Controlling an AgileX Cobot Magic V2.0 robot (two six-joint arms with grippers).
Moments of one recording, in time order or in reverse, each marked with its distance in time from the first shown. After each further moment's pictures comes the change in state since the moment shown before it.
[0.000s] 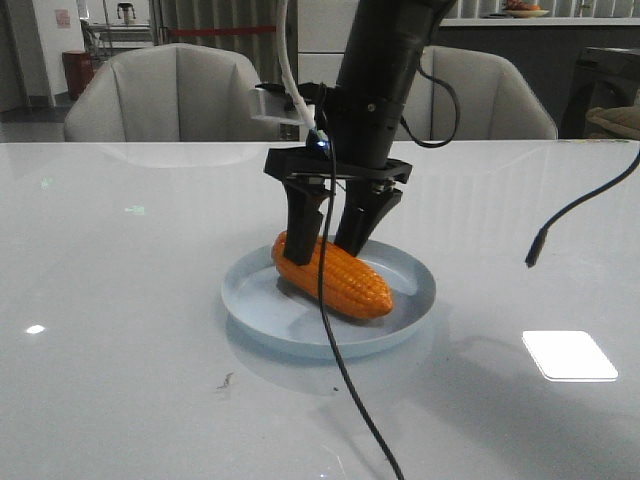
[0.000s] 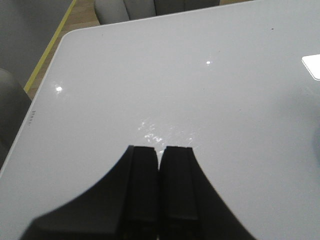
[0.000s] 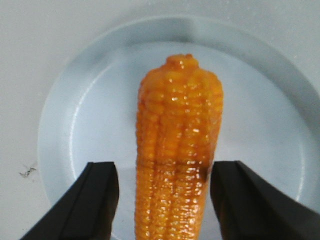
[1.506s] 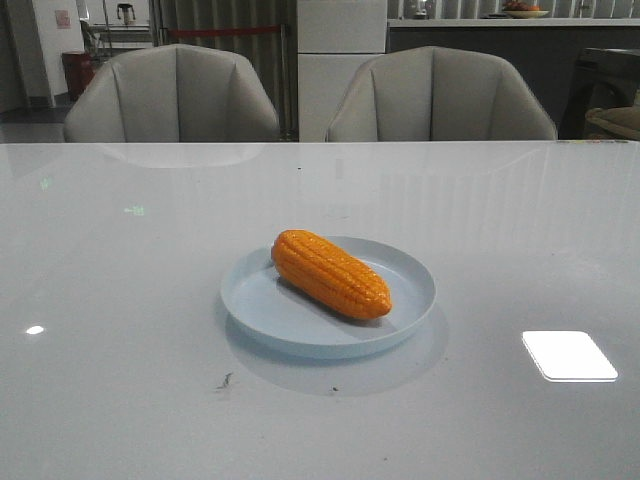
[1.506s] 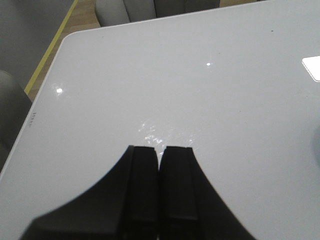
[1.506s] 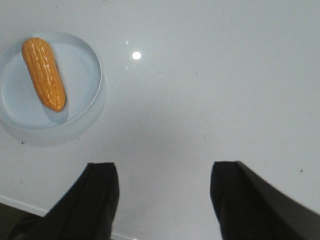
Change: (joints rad) left arm 0.000 0.000 0.000 0.000 -0.004 0.000; right arm -0.514 -1.291 0.961 -0.046 -0.236 0.000
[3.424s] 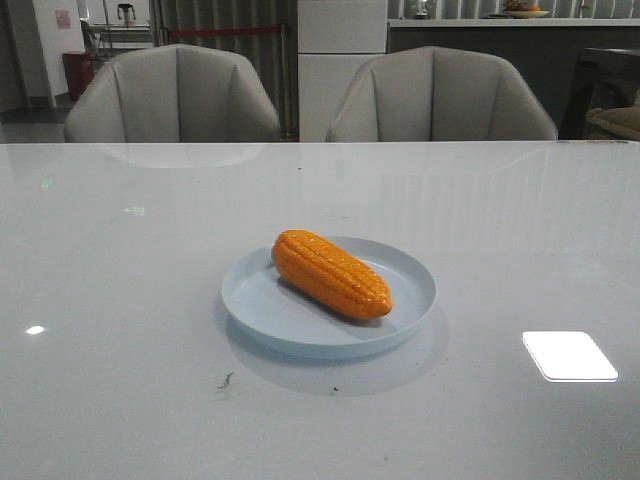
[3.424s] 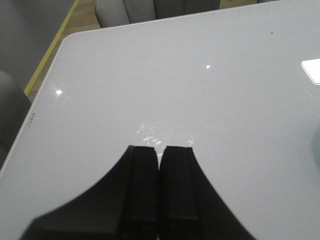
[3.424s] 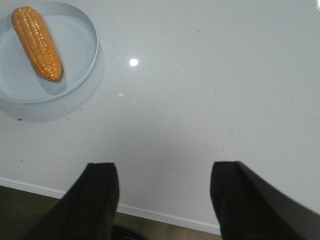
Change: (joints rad) left arm 0.000 -0.018 0.025 -0.003 -0.026 0.000; right arm 0.000 -0.256 0.315 -0.002 -0.098 0.080
